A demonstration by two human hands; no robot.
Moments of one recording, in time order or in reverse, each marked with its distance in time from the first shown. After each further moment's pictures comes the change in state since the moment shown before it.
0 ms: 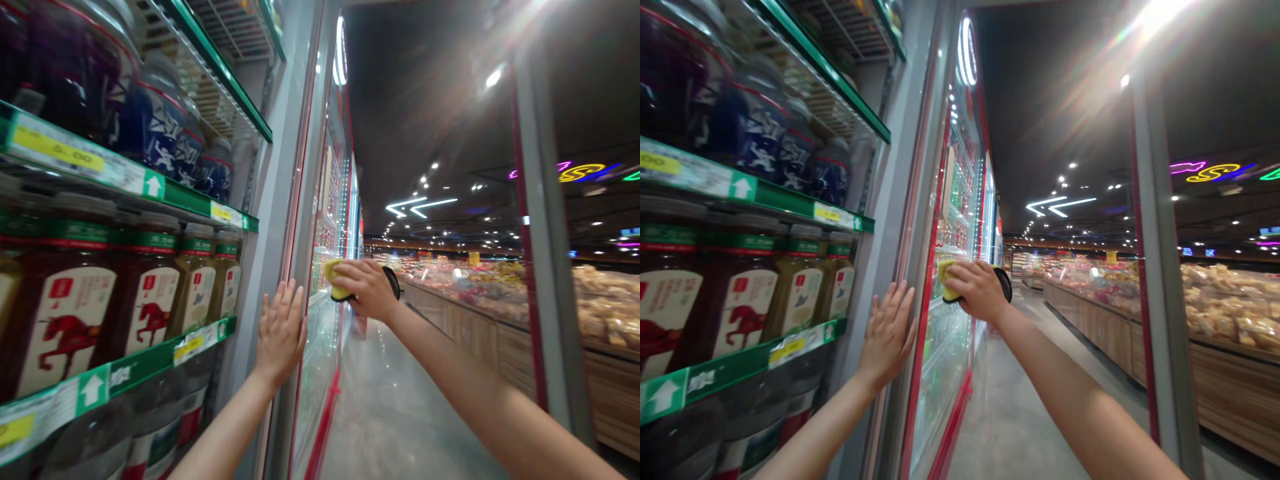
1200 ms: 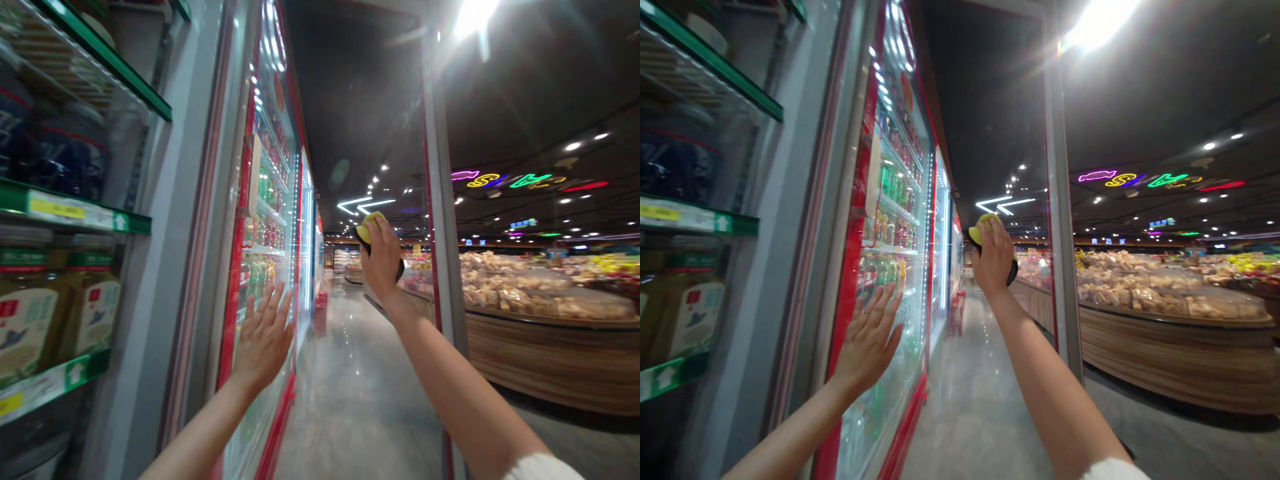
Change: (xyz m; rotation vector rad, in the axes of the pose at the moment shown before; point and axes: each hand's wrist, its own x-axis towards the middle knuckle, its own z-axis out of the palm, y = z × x) left_hand 0.038 0.090 0.051 -0.129 0.043 0.190; right_hand -0.074 0.115 -0.077 -0.280 0.442 0.602
